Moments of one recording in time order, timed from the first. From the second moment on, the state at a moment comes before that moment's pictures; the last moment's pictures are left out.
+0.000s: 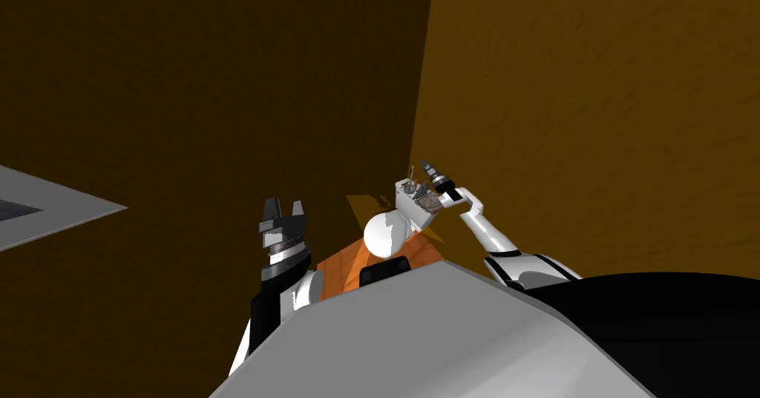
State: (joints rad) left arm 0.53 -0.01 -0.02 -2.37 0.04 -0.43 -0.09; right arm -0.08 -0.64 -0.19 -1.70 0.06 -0.13 0.15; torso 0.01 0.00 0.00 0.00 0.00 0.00
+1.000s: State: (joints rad) left arm 0.53 -0.01 -0.02 -2.37 0.04 -0.43 -0.09; right arm -0.02 -0.71 -0.18 -1.48 0.07 0.00 0.16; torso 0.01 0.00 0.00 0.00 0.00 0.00
